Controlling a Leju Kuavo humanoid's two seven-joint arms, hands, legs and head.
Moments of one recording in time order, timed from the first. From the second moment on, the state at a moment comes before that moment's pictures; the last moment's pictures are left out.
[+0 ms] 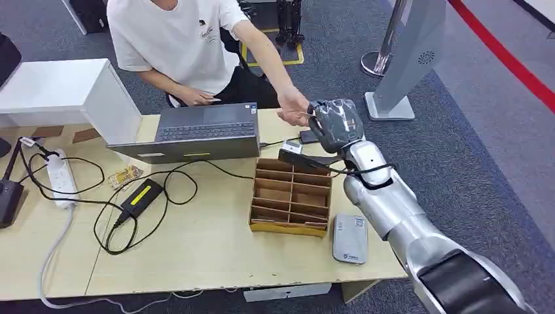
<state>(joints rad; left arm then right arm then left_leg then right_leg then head) 0.08 0.10 -0.07 -0.01 -0.19 -0.34 -0.19 -0.80 0.01 0.55 -0.81 1.06 -0.39 -0.10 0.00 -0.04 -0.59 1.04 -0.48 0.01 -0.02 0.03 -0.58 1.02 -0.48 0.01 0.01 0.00</state>
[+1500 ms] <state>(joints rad) 0.10 0.05 -0.07 -0.01 -0.02 -0.30 -0.19 0.15 -0.34 0.13 -1.47 1.02 -0.62 -0.24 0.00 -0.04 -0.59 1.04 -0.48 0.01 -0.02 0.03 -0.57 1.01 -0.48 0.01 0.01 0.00</state>
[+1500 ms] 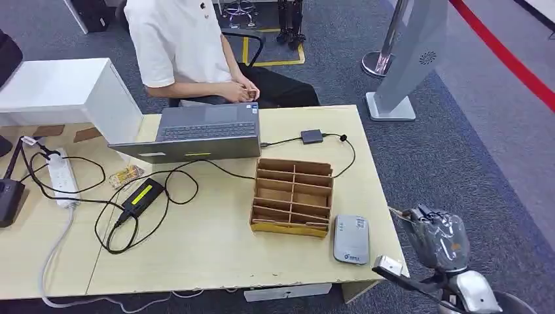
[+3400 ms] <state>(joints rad) 0.10 0.08 -0.11 -0.01 -0.02 -0.34 -0.19 -0.17 -0.18 0.36 -1.27 1.00 -0.61 -0.24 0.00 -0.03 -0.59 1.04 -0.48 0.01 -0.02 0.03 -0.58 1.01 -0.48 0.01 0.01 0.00</state>
